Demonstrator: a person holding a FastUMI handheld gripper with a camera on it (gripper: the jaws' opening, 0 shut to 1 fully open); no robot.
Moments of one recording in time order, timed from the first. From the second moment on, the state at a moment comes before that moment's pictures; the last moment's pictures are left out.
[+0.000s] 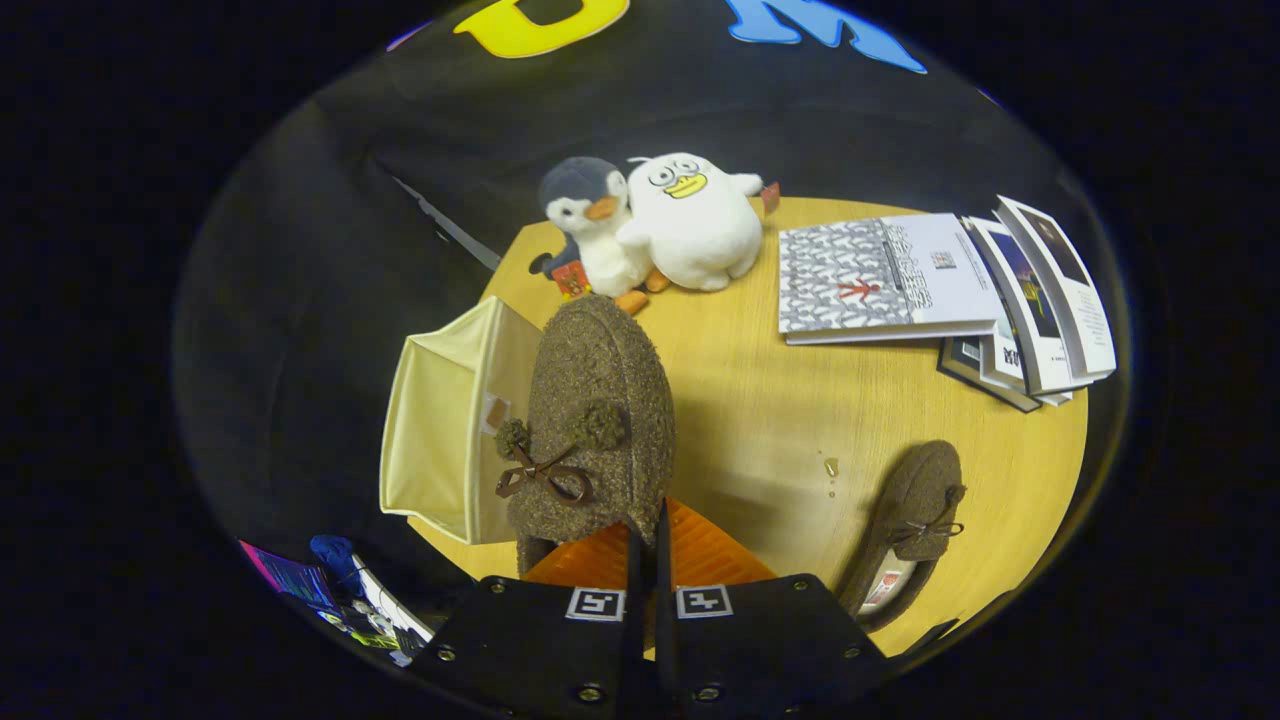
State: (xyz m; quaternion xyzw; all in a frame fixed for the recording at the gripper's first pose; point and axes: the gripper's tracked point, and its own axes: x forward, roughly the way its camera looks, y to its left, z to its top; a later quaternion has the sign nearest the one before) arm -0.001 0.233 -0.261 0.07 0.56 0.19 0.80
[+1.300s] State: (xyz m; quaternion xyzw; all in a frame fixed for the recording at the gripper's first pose) arm 0.034 0.455 -0.327 -0.08 0.58 0.34 0.73
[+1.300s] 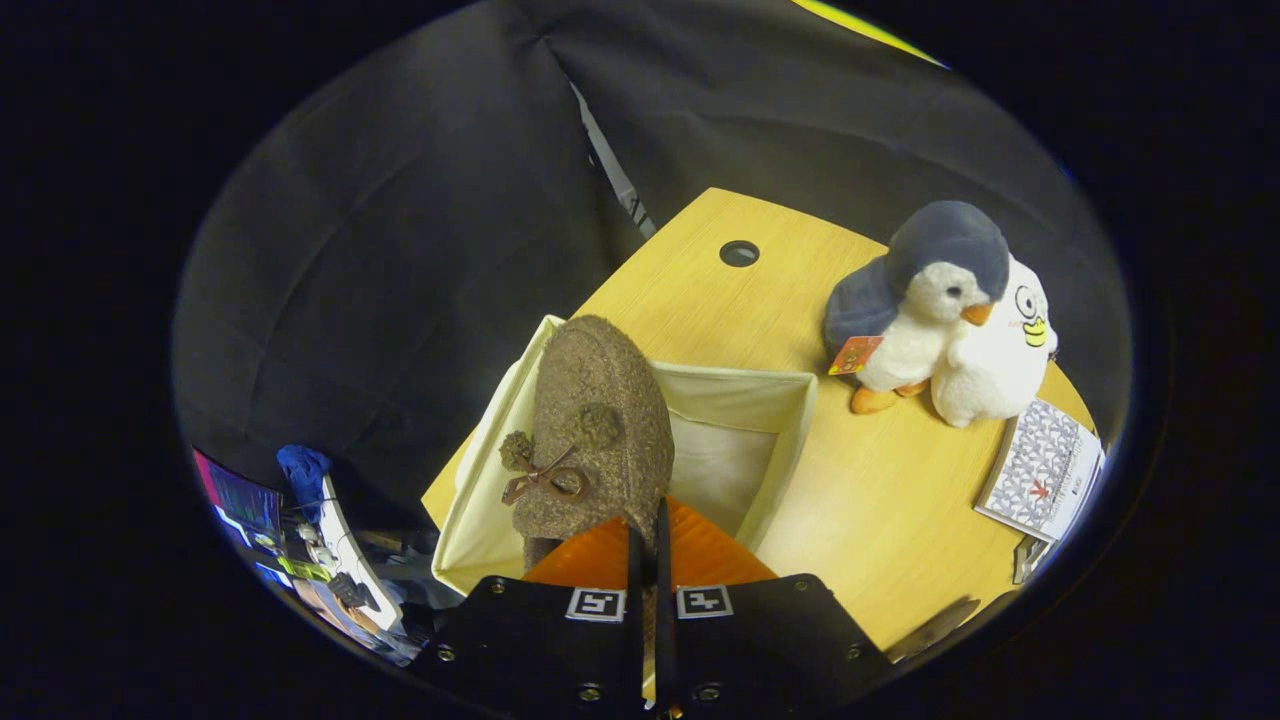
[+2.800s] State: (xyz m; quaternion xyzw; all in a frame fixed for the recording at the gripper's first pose) arm 0.043 0.383 -0.251 0.01 0.49 0.34 0.80
